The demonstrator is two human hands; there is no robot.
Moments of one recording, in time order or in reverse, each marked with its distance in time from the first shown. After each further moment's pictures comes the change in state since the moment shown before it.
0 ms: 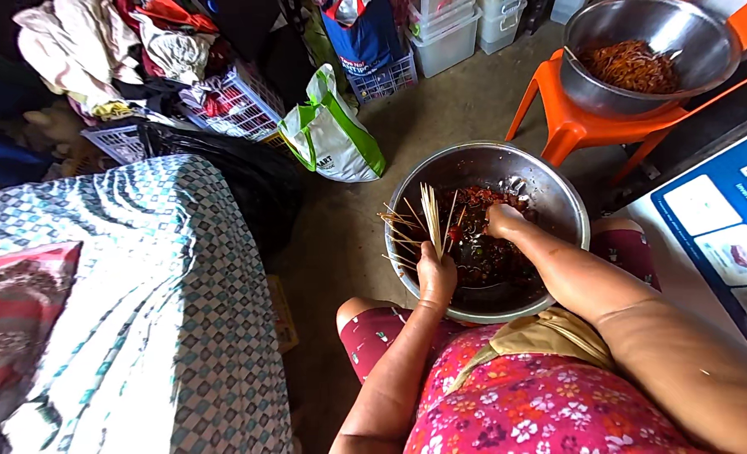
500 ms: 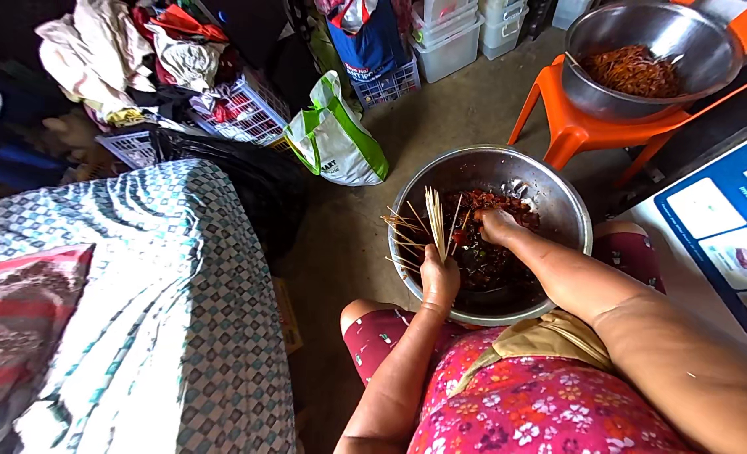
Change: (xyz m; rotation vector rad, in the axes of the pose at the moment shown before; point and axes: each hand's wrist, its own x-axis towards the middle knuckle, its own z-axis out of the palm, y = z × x) left_hand 0.000 -0.001 0.001 -0.017 -0.006 0.004; right_hand 0.004 -0.004 0.015 -0.045 0.125 -0.245
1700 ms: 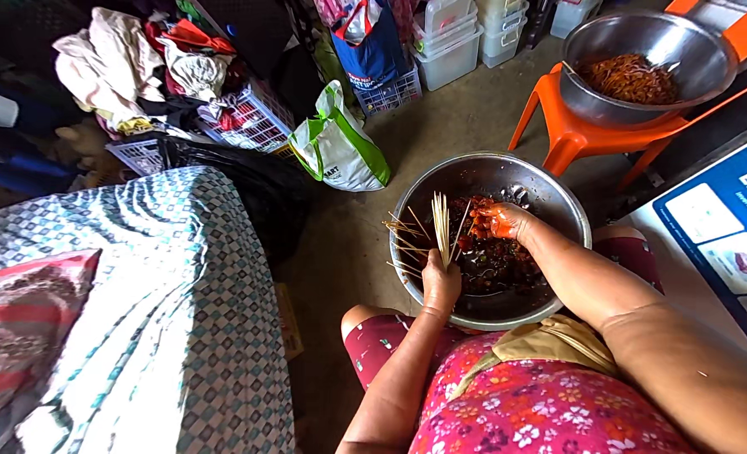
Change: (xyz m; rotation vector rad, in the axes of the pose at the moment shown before) left_hand 0.000 -0.001 -0.001 -0.014 -0.057 0.010; right_hand 0.005 0.012 -0.022 1.623 -0.162 0.252
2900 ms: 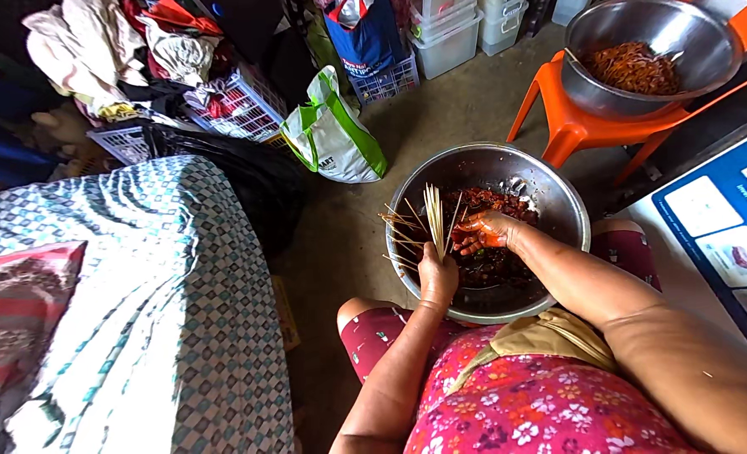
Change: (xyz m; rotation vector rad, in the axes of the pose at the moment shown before) left_hand -0.001 0.000 0.002 -0.012 0.048 0.001; right_hand -0.023 0.021 0.028 -0.224 -0.181 0.111
